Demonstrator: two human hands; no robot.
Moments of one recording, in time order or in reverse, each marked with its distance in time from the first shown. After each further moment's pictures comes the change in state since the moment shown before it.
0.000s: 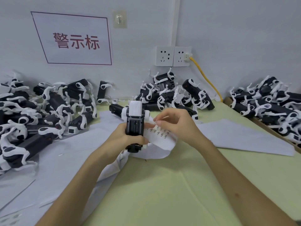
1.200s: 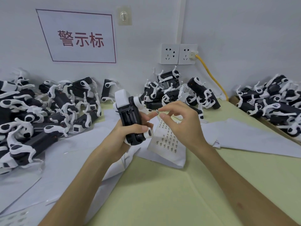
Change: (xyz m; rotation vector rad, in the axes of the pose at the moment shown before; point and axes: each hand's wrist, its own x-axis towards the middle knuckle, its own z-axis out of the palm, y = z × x) left_hand -0.004 0.010 -0.003 -0.352 -0.038 0.117; right_hand -0.004 -0.005 0.018 -0.223 0.277 -0.269
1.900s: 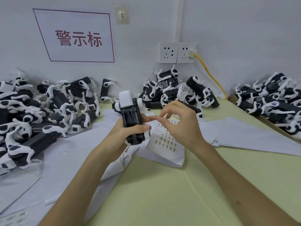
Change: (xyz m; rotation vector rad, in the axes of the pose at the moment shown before) left_hand 0.007 -0.010 -0.011 0.156 0.045 -0.058; right_hand -0.001 0.001 0.000 -0.066 -0.038 -0.043
